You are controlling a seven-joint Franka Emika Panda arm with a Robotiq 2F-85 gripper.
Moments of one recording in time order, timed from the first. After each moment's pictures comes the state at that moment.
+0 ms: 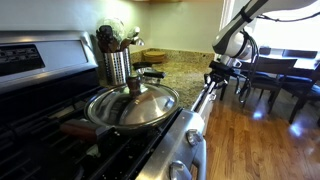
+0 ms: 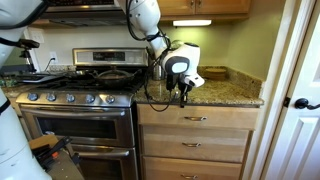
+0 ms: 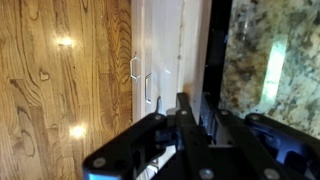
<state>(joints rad) -0.11 0.64 -0.03 -1.83 0.46 2.60 0.43</state>
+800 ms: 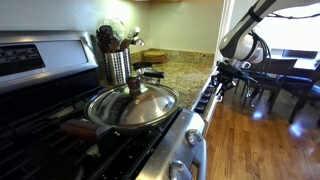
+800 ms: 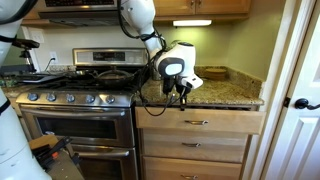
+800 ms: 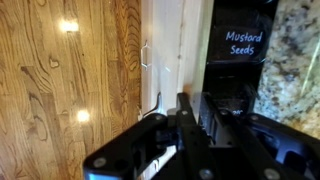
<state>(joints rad) -0.11 0.55 -0.04 -2.01 0.46 2.74 0.40</state>
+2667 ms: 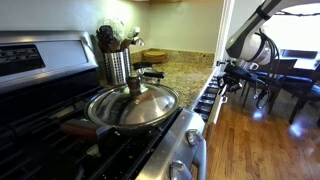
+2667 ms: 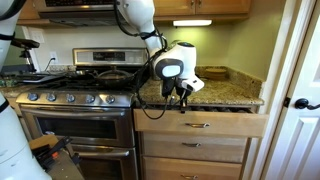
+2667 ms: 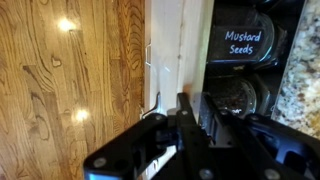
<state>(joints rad) -0.16 0.51 -0.01 -2.09 0.52 2.79 0.30</state>
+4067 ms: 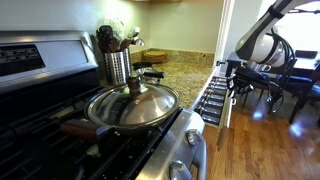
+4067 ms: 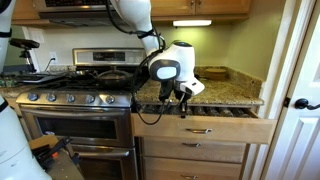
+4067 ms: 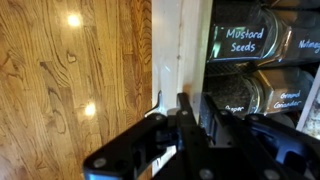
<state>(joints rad) -0.20 0.44 -0.01 -2.22 0.54 2.86 0.26</state>
